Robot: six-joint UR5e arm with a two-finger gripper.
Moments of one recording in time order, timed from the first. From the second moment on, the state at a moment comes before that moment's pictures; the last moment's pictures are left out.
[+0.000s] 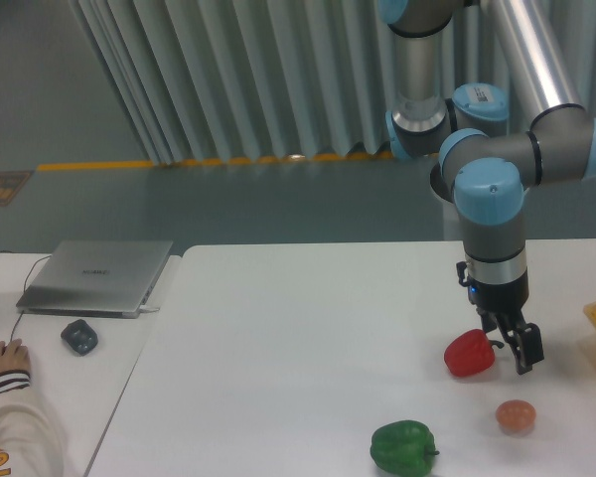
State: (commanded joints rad) arm 2.31 -1.92 -1.52 -1.15 1.65 1.28
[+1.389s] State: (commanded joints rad) arm 2.52 -1.91 -1.51 -1.12 1.65 1.60
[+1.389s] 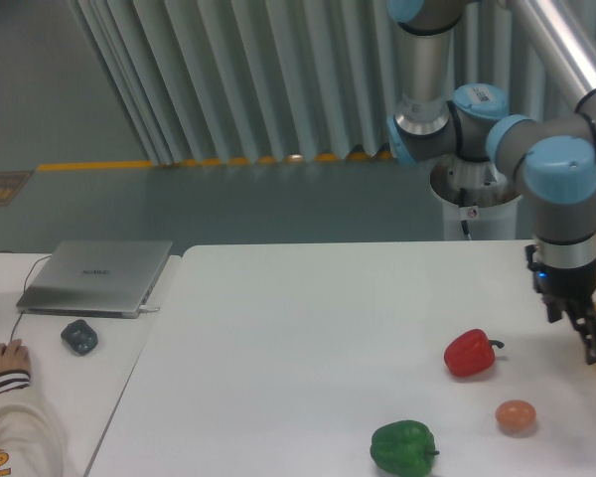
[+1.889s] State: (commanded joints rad) arm 2.65 -1.94 -1.52 -1.09 1.65 1.64
